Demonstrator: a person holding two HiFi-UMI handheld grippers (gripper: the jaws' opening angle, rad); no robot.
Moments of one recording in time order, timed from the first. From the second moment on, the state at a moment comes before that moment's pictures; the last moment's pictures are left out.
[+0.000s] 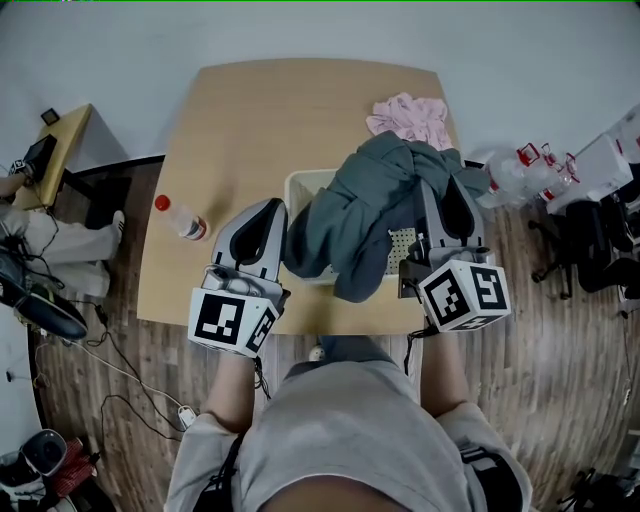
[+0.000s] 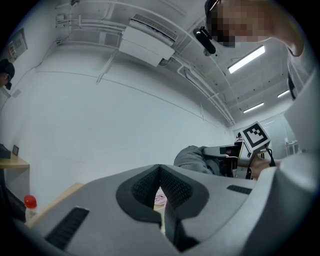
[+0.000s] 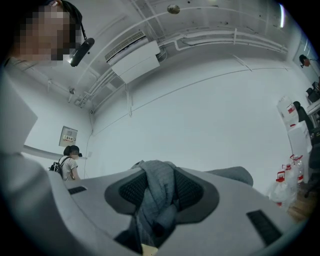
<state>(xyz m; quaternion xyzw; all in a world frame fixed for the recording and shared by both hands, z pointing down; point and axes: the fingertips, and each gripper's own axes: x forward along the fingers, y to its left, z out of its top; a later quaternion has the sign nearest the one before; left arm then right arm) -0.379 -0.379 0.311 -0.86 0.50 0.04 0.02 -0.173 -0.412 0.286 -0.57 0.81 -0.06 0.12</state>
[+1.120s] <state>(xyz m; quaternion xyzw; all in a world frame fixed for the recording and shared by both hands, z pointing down) -0.373 -0.445 0.355 -0.87 0.50 0.02 -0.03 -0.206 -0.477 0.454 -0.54 0.81 -0.21 -0.09</state>
